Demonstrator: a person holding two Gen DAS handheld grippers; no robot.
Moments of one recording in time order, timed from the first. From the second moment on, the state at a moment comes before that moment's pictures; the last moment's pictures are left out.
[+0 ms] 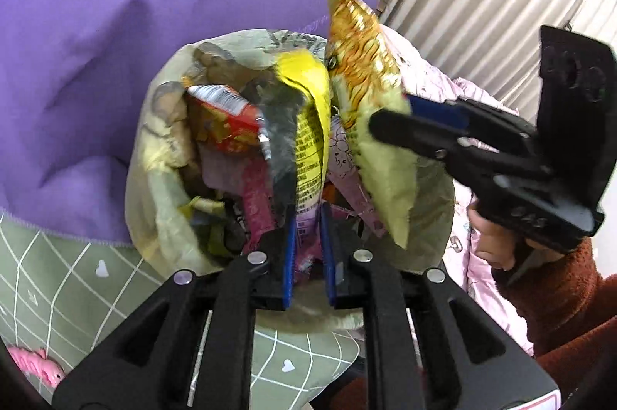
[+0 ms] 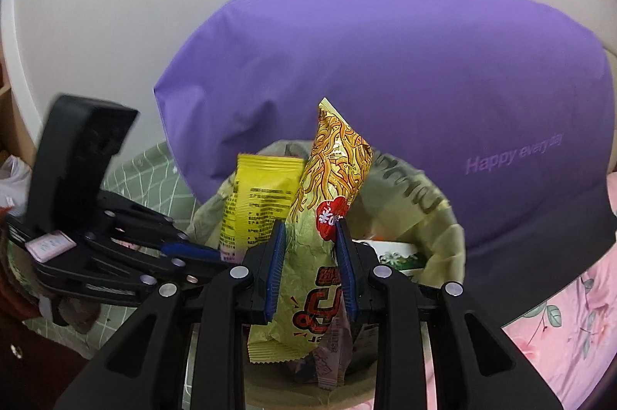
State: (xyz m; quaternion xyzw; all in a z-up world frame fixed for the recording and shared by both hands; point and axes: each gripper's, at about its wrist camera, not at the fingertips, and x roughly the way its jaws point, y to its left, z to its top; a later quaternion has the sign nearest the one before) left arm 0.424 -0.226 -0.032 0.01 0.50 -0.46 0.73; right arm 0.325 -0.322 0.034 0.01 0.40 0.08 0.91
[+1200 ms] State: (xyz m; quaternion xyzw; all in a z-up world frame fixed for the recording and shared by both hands) left arm 0.190 0.039 0.026 -0.10 0.39 -0.13 0.91; right arm 0.159 -0.166 0.061 0.01 0.36 0.12 0.93
